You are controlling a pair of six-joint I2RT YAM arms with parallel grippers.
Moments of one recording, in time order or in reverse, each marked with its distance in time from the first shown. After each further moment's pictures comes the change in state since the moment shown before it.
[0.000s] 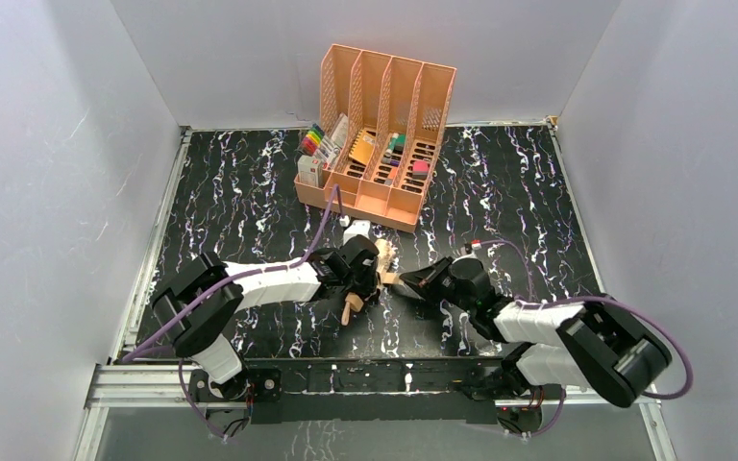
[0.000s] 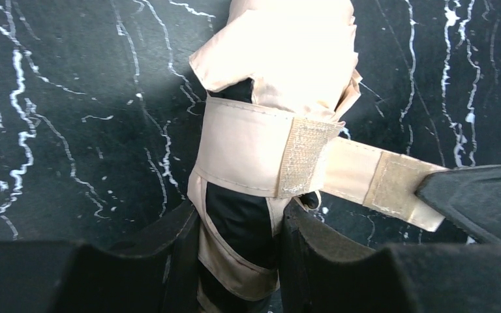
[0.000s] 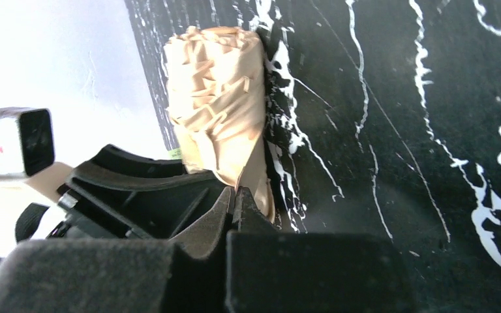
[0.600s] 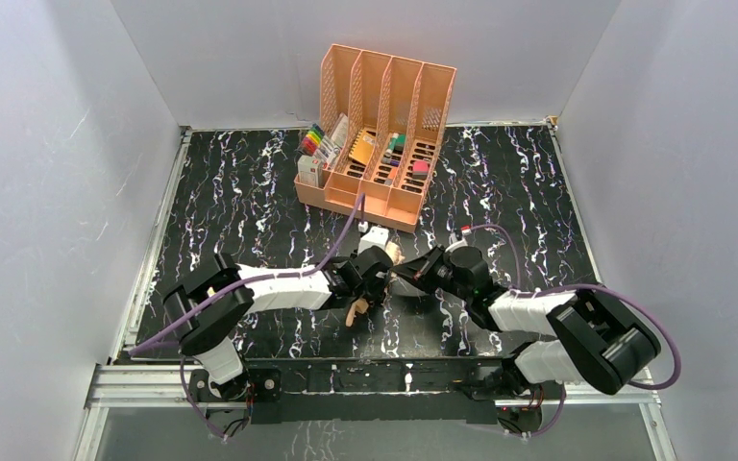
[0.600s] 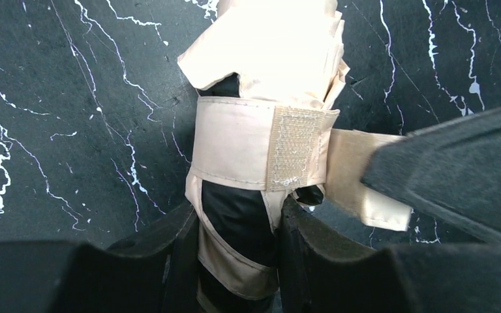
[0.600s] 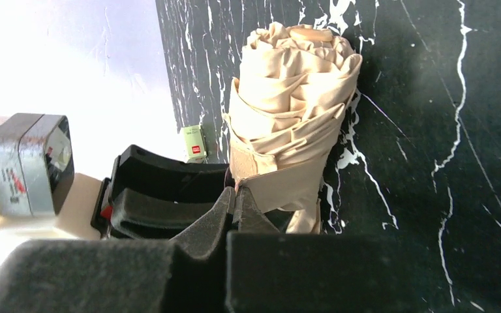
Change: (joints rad) left arm -0.098 0.043 0.023 0.047 -0.059 0.099; right arm -0.060 -0.007 0.061 0.029 -0.163 -0.133
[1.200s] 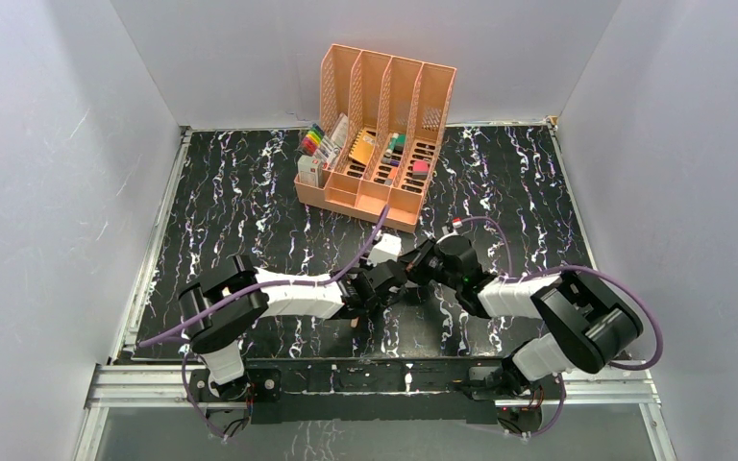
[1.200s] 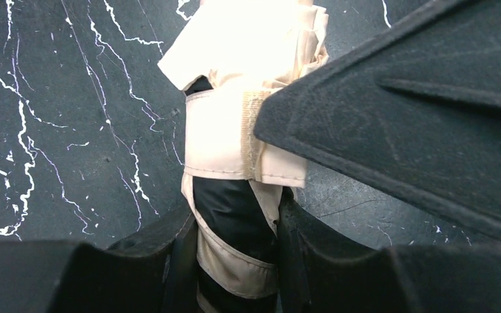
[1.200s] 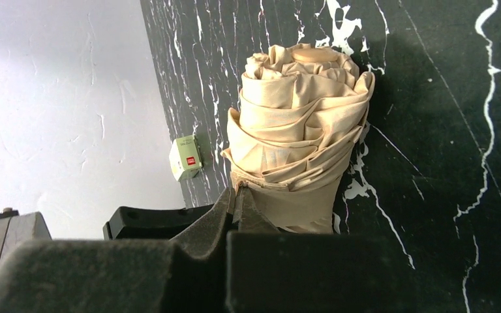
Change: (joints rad) left arm -0.109 0.069 0.034 0.015 -0.202 0.058; right arm -0.001 0.135 0.114 -0.022 -0.010 0.003
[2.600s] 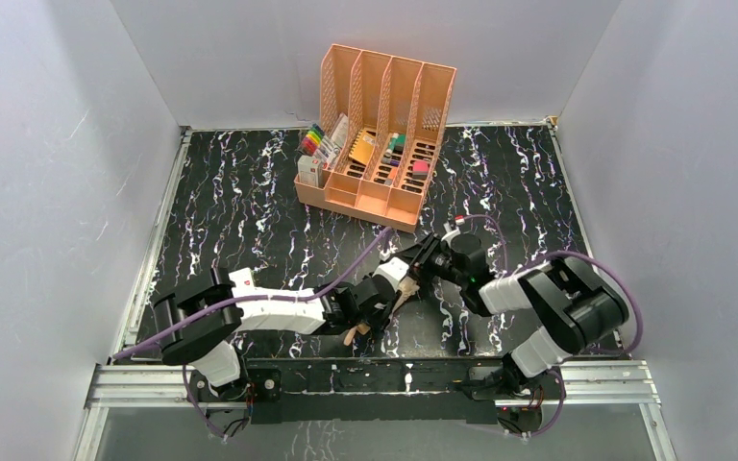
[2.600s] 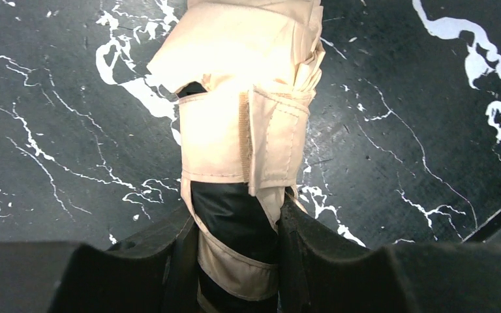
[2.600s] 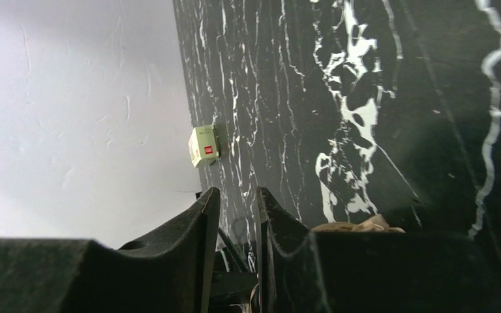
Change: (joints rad) left arm -0.063 -0.152 -0.139 0.084 0.240 0.153; right arm -0.091 0.139 -0.019 0.232 -0.182 -0.004
